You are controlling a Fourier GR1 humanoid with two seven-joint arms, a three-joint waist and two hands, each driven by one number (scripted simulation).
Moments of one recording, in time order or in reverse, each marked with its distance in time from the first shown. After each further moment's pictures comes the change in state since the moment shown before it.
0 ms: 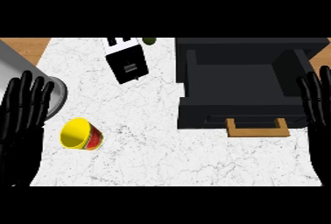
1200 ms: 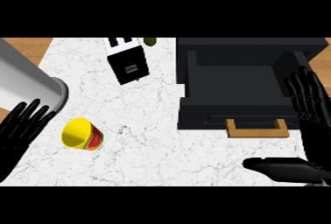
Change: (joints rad) left arm 0.084 0.282 0.222 0.391 0.637 -0.661 0.010; right arm -0.014 -0.025 -0.020 0.091 0.017 0.056 0.023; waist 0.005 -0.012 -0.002
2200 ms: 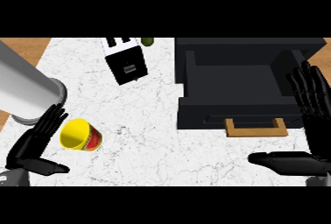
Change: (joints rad) left arm -0.270 0.014 0.044 0.864 -0.624 0.084 -0.598; right arm -0.039 -0.012 -0.049 0.040 -0.027 0.047 -0.003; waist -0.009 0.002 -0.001
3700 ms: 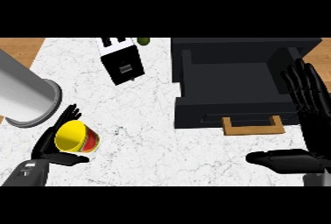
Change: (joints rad) left arm -0.254 0.004 -0.074 0.564 -0.128 0.152 -0.342; right arm -0.027 0.003 0.003 0.018 -0.012 0.031 0.000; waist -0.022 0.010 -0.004
